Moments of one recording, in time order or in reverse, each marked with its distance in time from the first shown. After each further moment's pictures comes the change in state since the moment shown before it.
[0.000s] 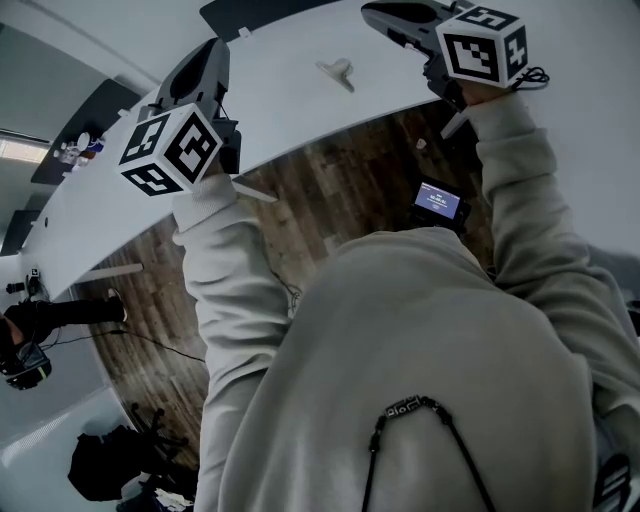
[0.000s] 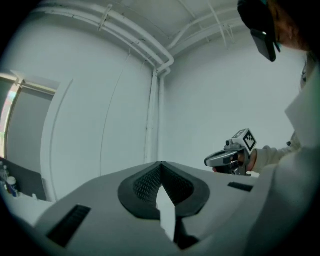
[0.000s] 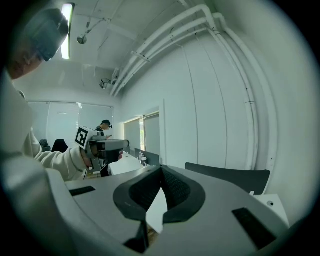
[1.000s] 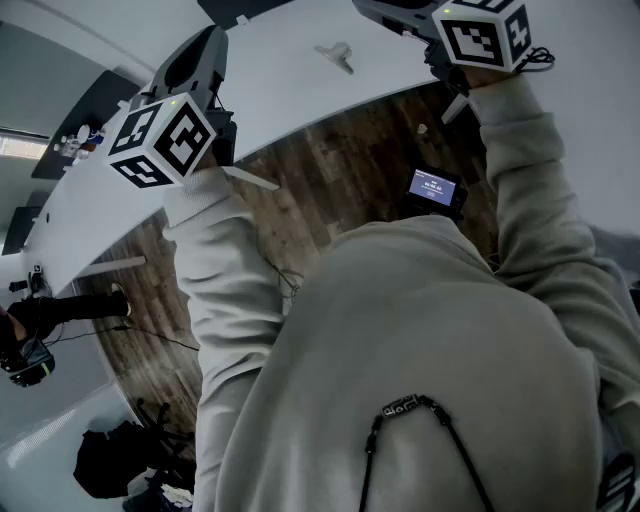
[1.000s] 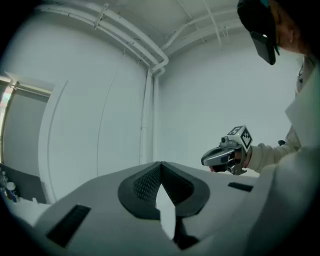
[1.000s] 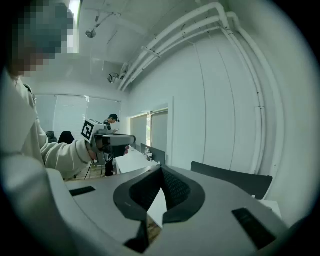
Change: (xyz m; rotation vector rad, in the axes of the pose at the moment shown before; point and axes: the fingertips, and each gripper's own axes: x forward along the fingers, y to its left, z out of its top) left arm -0.028 -0.018 0.012 0.018 0.003 -0.057; right arm -0.008 0.040 0.004 -0.076 0.050 0.043
